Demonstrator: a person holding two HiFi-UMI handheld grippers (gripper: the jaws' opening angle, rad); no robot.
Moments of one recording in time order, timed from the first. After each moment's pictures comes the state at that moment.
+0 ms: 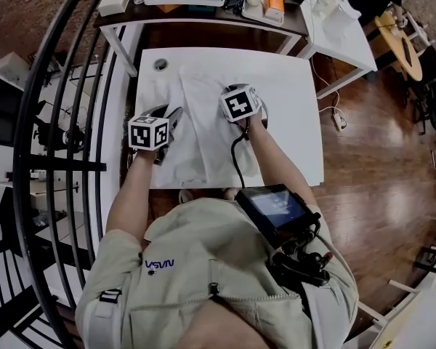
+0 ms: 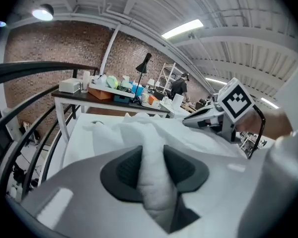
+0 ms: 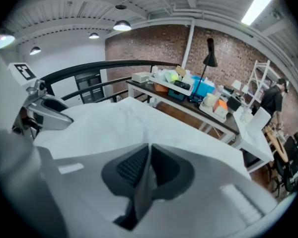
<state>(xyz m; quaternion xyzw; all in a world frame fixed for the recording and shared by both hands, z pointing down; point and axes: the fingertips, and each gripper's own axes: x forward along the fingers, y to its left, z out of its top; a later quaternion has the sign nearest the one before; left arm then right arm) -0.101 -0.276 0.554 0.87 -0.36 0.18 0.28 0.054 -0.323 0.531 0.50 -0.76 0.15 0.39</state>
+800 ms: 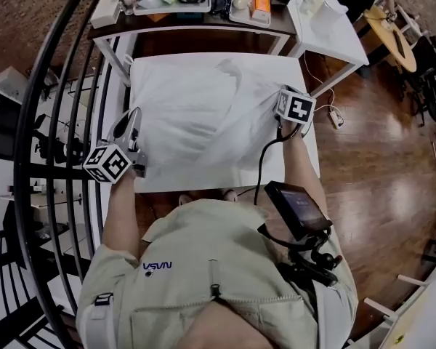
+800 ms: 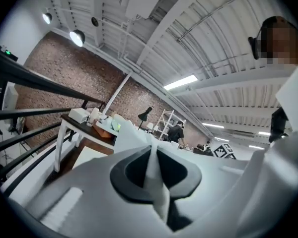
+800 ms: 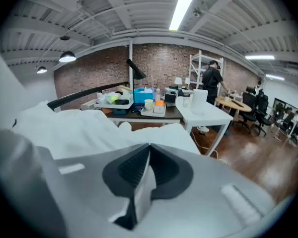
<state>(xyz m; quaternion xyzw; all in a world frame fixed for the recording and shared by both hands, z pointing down) -0.181 -0.250 0.424 0.87 -0.42 -0.09 0.23 0.277 -0.274 0.470 0.73 -0.61 0.22 0.22</state>
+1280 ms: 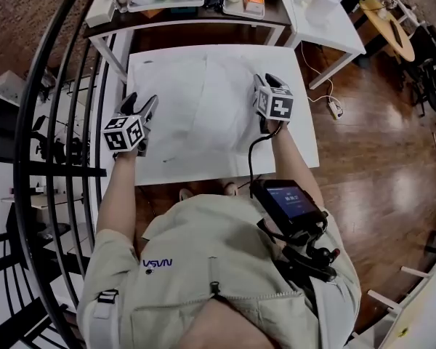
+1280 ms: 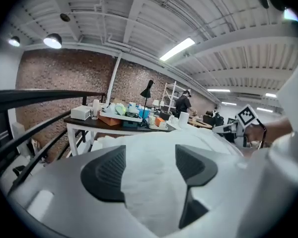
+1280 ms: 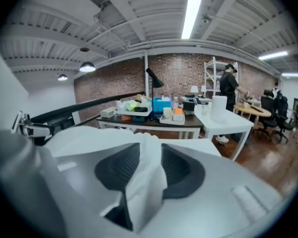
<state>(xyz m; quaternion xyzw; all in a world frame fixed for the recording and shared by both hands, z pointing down) -0.143 -0.294 0.496 0.87 -0.44 0.10 0.19 0.214 -0.286 0.477 0.67 -0.70 0.17 0.16</state>
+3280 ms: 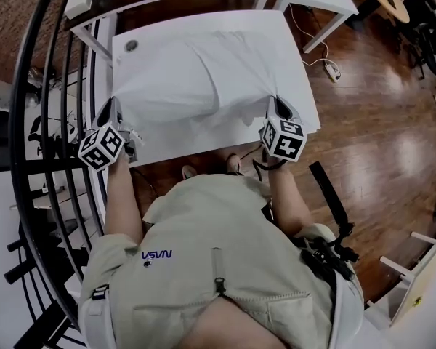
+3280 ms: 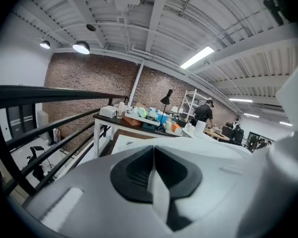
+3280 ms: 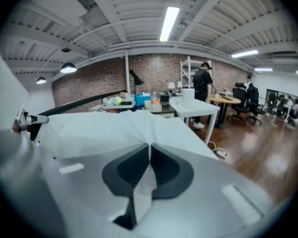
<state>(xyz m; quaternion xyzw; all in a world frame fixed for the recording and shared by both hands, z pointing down) -0.213 -0.227 0.483 0.80 -0.55 0.05 0.23 0.219 -0.088 0.502 0.75 -0.61 0.21 0.15</state>
